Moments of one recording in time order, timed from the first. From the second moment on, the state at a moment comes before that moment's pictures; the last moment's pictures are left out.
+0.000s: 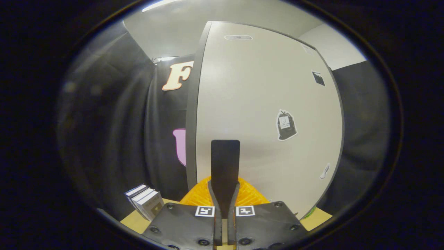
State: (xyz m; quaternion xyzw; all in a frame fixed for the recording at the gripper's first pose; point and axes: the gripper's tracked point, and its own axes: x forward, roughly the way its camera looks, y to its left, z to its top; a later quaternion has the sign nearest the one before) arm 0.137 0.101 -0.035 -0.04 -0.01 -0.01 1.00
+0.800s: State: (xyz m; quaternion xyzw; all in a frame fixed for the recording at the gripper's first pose) arm 0.022 0.049 -0.013 -0.02 0.01 0.11 0.99
